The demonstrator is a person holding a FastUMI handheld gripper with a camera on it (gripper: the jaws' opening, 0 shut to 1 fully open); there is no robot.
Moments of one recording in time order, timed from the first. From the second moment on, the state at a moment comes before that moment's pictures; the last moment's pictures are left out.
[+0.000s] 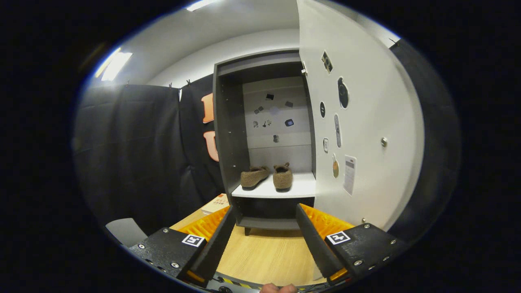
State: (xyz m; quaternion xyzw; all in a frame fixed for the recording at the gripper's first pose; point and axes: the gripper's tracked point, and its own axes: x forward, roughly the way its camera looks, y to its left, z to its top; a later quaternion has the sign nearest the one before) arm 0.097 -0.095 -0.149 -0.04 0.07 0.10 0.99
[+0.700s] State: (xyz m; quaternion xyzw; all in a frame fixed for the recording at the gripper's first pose) arm 0.023 -0.193 -0.106 -0.04 0.00 0.13 0.99
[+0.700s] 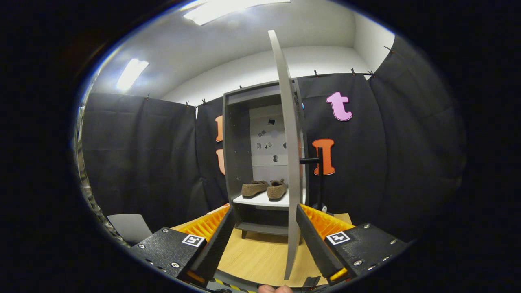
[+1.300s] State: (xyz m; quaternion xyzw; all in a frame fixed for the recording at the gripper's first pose) arm 0.076 -0.277 -0.095 -0.03 -0.03 0.11 0.99
